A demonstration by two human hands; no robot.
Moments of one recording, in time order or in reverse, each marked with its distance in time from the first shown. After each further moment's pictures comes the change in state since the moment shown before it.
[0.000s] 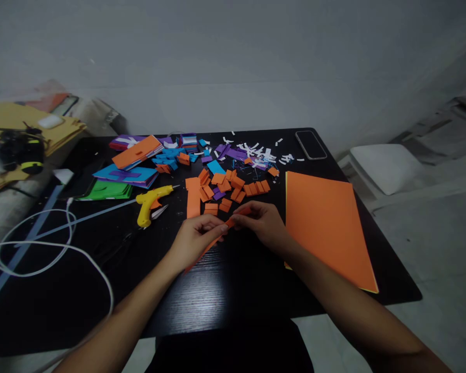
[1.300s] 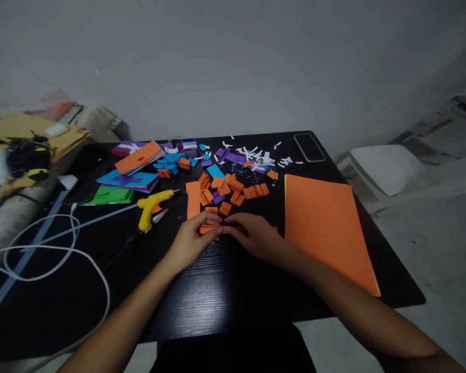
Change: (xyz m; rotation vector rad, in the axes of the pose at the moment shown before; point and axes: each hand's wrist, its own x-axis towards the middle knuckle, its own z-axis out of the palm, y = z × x) left_hand 0.006 -0.008 -0.008 0.044 0.054 0.026; right_hand -0.006 0.000 0.001 -0.782 -0.229 -0.312
